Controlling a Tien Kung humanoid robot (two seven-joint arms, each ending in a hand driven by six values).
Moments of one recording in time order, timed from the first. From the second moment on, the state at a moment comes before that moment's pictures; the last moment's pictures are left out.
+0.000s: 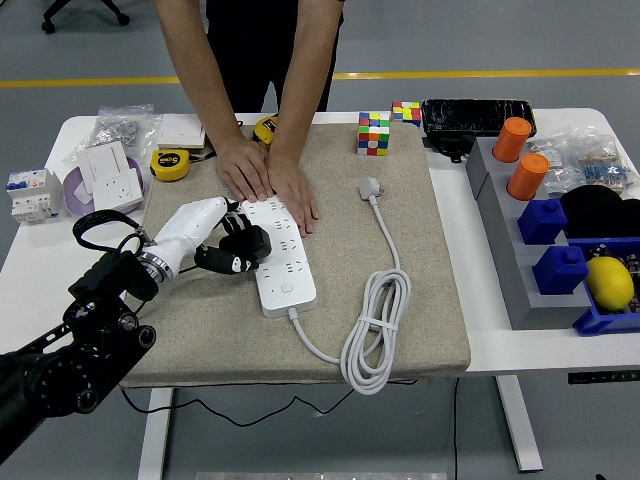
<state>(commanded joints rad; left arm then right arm) -0.40 0.20 -0.97 -1.09 1.99 0.15 0.00 0.06 -0.11 1.58 0.18 -1.46 -0.06 -0.05</state>
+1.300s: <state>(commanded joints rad) -0.44 0.23 -0.91 -1.07 2.03 0.13 0.00 0.07 -0.11 1.57 0.18 -1.44 -0.06 -0.04</state>
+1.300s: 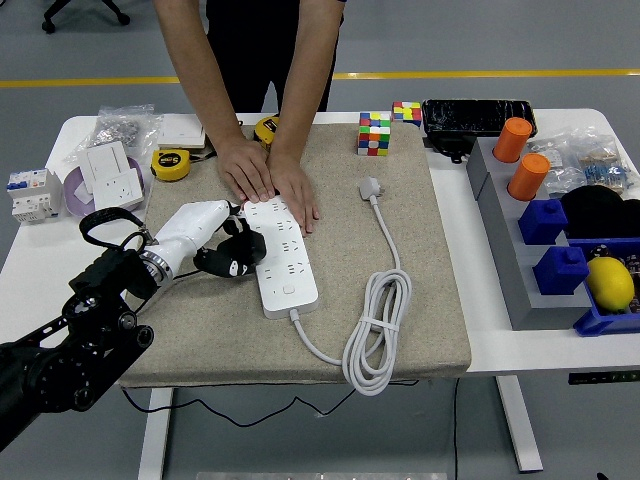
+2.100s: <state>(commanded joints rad) -0.44 0.23 -0.92 -1.08 2.01 0.07 0.00 0.07 -0.11 1.57 0.18 -1.44 -0.06 -0.04</state>
